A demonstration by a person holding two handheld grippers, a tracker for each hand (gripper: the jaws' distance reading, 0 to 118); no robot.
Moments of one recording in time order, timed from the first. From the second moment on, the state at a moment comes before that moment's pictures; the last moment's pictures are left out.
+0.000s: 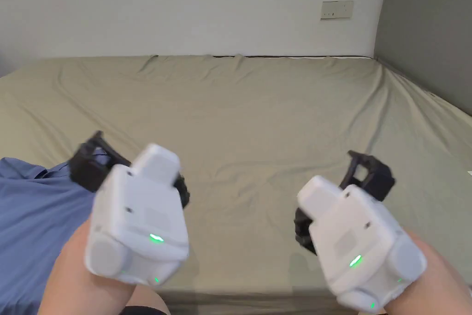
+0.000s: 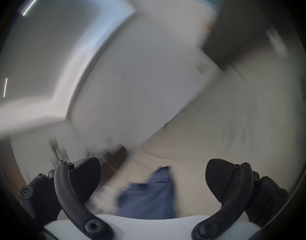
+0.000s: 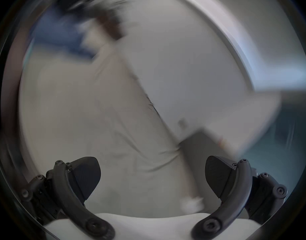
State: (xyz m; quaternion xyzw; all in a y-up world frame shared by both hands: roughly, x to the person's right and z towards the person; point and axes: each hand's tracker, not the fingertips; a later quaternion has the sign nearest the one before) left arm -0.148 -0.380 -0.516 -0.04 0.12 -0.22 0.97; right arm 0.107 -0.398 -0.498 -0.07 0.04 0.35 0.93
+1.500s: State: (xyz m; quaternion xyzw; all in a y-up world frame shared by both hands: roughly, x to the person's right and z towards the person) left arm -0.175 -0.368 -0.508 -0.04 -0.02 0.05 1.00; right arm 0.163 -0.384 -0.506 -0.09 -0.01 0.03 1.00
